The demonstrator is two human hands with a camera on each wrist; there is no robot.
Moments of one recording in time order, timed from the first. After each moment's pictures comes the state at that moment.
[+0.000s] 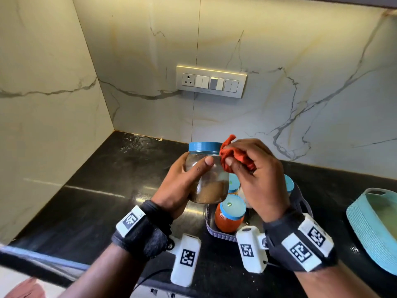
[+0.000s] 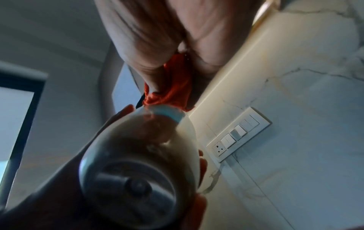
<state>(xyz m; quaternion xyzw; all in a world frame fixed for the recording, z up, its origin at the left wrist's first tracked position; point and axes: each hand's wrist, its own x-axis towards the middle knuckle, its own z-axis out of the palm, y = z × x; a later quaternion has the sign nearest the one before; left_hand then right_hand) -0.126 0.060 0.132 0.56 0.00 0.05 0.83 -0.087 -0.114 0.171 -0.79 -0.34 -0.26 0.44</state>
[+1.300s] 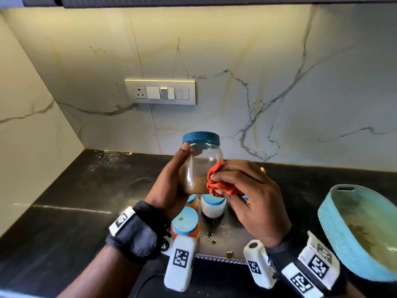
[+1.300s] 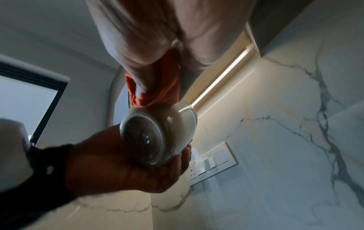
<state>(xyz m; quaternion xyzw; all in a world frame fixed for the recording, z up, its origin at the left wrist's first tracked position) -0.057 -0.075 0.163 0.49 0.03 -0.02 0.87 -0.045 -0.269 0.157 -0.77 -0.41 -0.27 0.40</state>
